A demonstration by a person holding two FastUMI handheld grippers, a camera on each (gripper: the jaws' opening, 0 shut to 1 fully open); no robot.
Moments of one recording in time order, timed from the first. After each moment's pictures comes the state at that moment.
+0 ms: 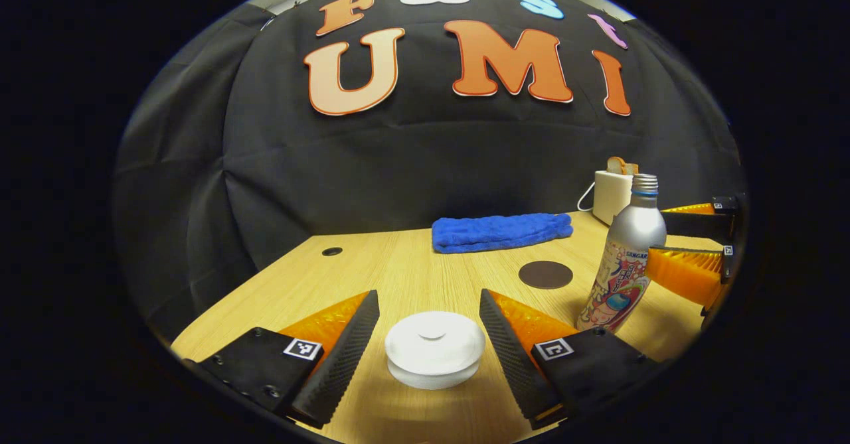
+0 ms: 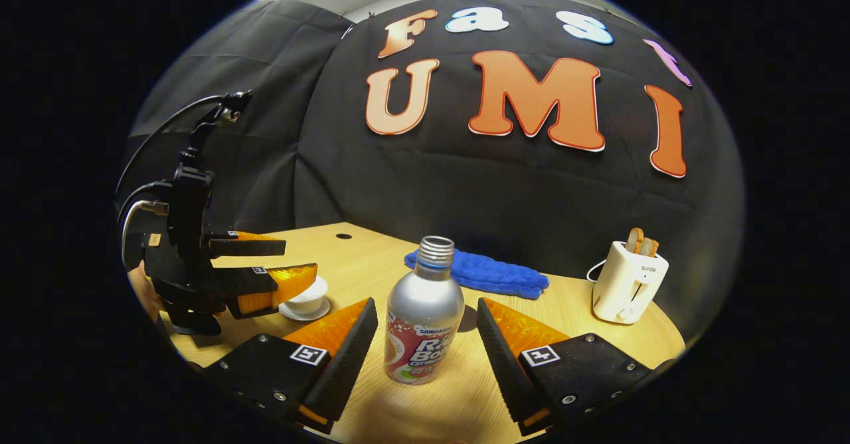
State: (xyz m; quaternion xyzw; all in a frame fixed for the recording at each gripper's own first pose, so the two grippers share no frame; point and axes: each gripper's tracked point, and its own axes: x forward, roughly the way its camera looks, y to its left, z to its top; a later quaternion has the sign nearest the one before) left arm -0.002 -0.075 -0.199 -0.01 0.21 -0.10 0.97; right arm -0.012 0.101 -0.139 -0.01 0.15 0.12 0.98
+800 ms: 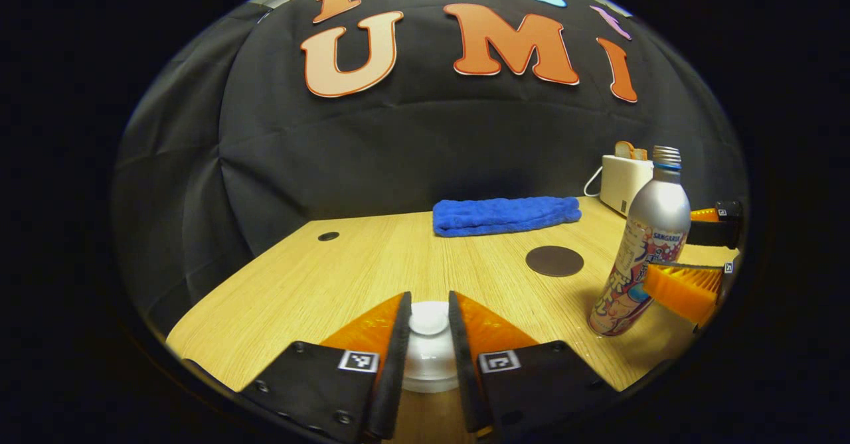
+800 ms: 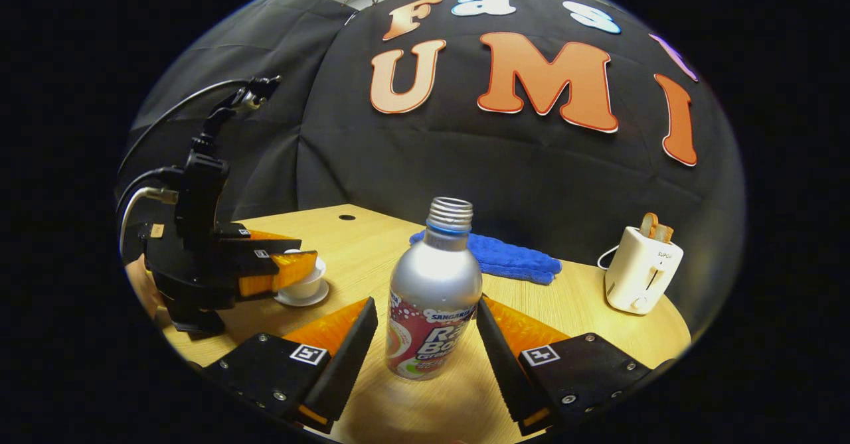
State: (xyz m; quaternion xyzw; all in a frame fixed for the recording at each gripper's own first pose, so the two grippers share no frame) left arm 0.006 -0.078 -0.224 0.00 0.25 -0.09 0.96; right arm -0.005 0.108 -0.167 -0.01 0.18 0.14 0.97
